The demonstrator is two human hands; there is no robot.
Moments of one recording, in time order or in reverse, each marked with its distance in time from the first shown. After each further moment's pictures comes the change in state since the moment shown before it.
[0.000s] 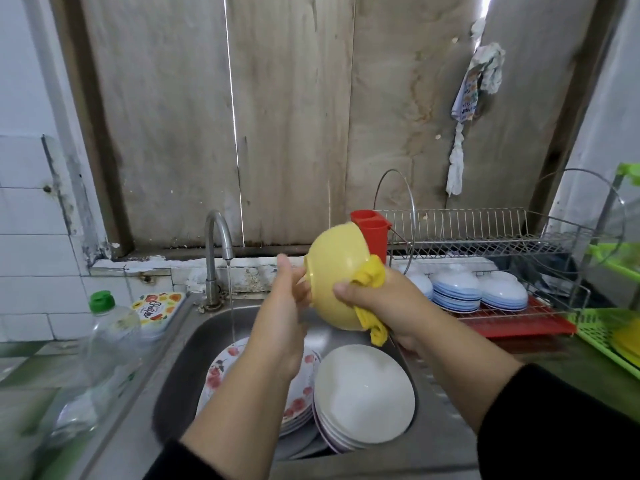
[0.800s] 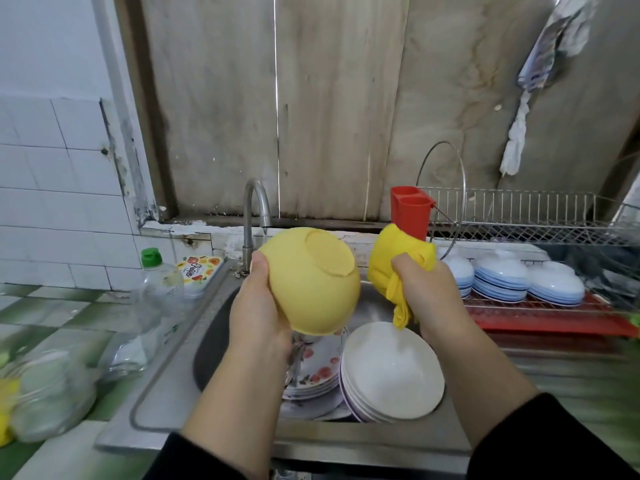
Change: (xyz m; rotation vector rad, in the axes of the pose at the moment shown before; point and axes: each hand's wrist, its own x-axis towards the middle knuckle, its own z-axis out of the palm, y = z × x) left_hand -0.004 -0.006 -0.053 -0.390 0.356 0.085; right_hand 0.005 0.021 0.012 -0.044 0.389 0.052
